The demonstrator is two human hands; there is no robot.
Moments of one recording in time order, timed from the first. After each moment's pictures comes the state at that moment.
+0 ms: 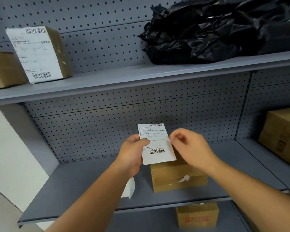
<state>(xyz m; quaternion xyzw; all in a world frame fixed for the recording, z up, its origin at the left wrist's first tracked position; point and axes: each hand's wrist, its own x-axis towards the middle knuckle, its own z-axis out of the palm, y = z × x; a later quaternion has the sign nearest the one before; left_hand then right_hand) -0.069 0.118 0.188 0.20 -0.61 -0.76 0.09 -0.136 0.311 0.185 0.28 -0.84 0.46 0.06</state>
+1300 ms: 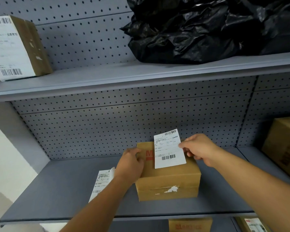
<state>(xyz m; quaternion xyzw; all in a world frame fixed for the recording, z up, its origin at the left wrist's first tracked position) -0.125 0.119 0.109 0.24 -0.91 -0.30 0.13 -0.250 0.347 0.159 0.08 -0.82 0.53 -0.21</state>
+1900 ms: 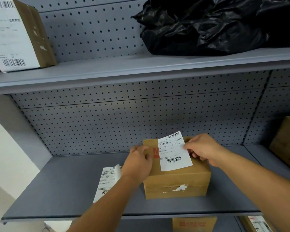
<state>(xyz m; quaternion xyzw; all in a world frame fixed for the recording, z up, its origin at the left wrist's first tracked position) -0.125 0.117 0.103 0.23 -0.91 -0.33 0.14 -0.255 0.327 0.141 0.08 -0.84 0.49 -0.21</state>
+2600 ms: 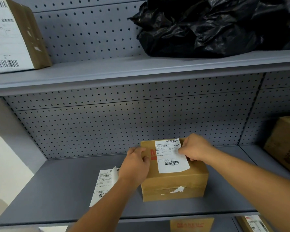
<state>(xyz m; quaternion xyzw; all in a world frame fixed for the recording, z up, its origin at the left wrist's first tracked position) -0.124 0.117 0.105 0.23 -0.91 -0.32 0.12 -0.247 0.312 0.153 0.15 -0.94 0.27 -0.14</state>
